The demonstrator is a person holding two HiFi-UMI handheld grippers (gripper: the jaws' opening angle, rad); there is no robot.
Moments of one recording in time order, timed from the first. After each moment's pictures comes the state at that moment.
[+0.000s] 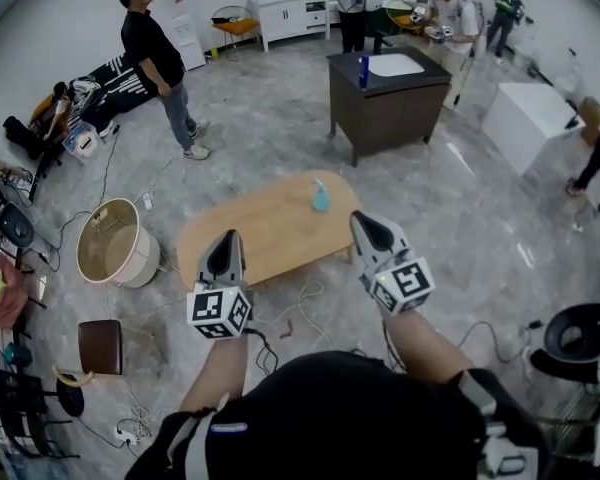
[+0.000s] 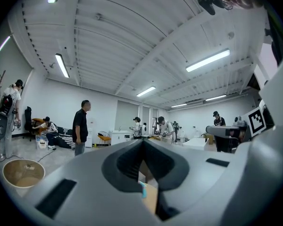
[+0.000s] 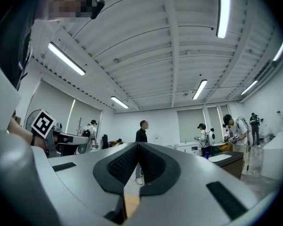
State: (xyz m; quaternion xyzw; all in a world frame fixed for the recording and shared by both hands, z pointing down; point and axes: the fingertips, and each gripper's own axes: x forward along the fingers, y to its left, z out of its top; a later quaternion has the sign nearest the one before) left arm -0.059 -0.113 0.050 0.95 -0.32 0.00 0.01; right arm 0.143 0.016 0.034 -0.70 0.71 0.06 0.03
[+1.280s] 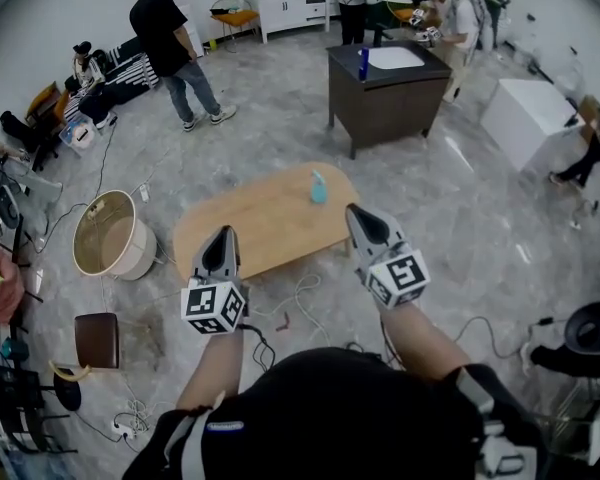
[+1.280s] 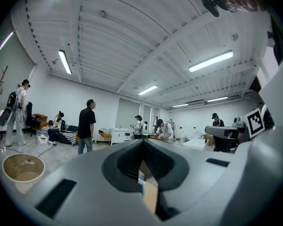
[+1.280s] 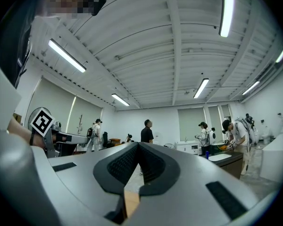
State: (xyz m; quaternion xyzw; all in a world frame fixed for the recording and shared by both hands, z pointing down) left arm -0.065 -0.117 0.062 0.95 -0.32 0.01 0.03; right arm 0.143 0.008 0.043 -0.70 0.71 0.05 0.02
